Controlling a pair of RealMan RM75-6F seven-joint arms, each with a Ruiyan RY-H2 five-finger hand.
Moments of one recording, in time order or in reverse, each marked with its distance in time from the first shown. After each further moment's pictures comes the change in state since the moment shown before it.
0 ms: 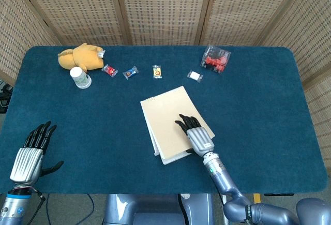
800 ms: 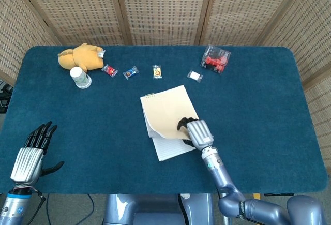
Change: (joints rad) left arm -0.004 -0.001 0.001 0.003 -0.001 -0.006 -0.009; right arm 0.028 -0.062 0.012 0.116 -0.047 0.109 0.064
